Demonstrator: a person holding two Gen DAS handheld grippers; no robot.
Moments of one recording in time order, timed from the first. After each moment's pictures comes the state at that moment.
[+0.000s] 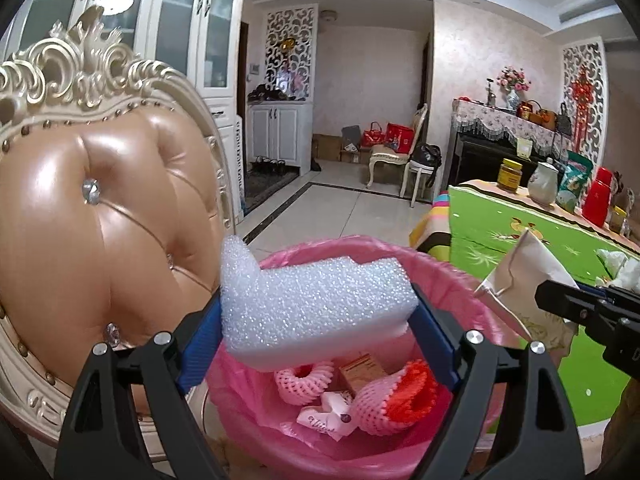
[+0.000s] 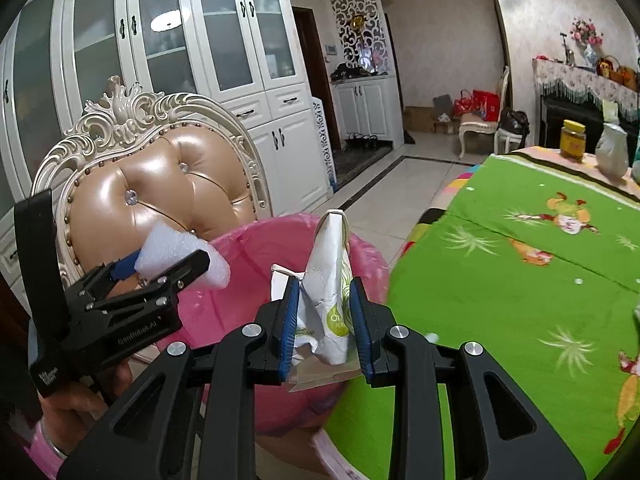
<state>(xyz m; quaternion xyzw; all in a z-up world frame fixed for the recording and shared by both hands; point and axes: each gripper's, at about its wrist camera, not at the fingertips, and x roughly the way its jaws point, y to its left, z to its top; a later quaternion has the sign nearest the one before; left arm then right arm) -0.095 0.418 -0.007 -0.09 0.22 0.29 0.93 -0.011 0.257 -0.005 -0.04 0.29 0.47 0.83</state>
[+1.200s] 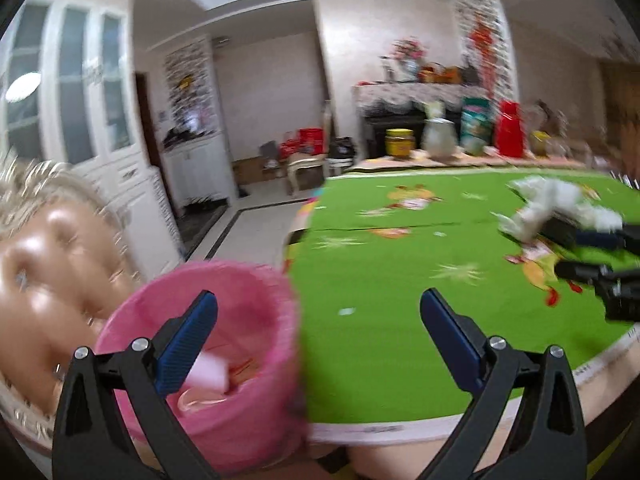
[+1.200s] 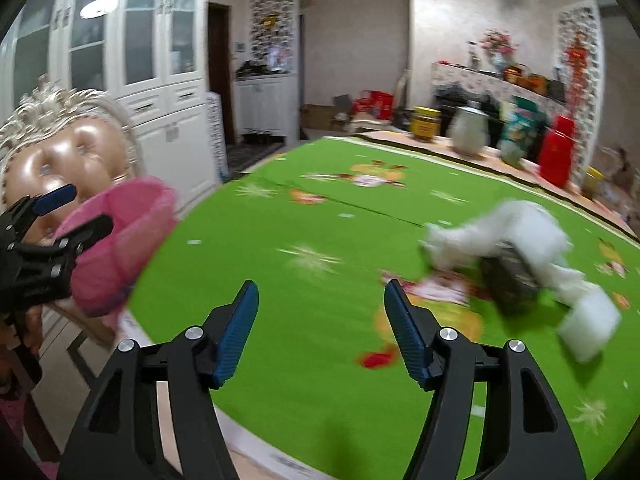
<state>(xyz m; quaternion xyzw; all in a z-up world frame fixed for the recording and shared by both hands) -0.041 0.224 0.001 0.06 0.23 0.15 0.96 0.018 0.028 -0.021 -0.09 0.28 0.28 0.91</state>
